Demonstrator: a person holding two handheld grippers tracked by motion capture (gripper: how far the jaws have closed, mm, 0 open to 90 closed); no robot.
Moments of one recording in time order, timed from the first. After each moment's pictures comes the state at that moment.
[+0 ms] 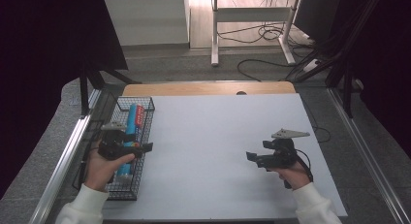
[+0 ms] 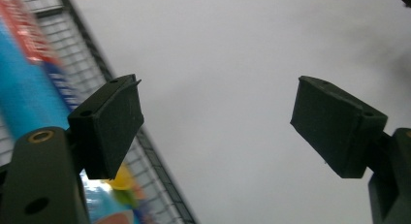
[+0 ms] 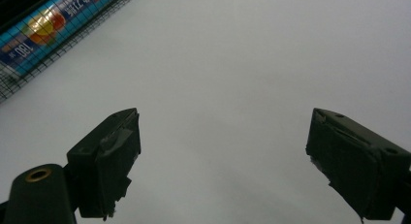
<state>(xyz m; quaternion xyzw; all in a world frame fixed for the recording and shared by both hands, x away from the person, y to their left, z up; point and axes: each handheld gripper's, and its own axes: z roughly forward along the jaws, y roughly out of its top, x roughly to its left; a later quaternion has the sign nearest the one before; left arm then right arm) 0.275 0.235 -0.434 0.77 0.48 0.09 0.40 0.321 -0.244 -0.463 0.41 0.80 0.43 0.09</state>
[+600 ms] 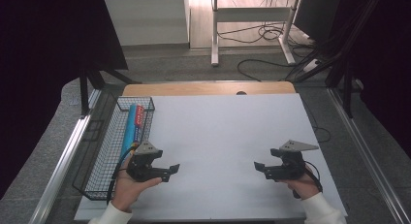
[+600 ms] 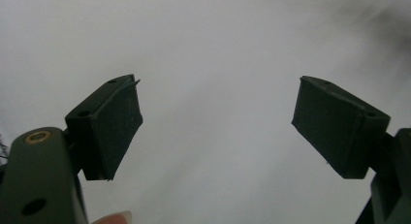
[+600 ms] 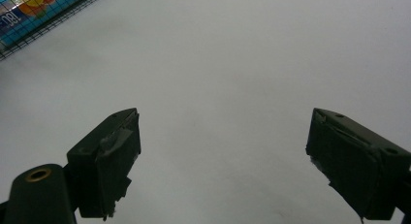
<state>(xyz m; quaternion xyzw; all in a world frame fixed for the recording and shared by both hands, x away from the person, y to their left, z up) 0.252 0.173 -0.463 0.80 0.43 0.08 0.40 0.300 -0.264 -0.478 0.39 0.80 0.43 0.12</state>
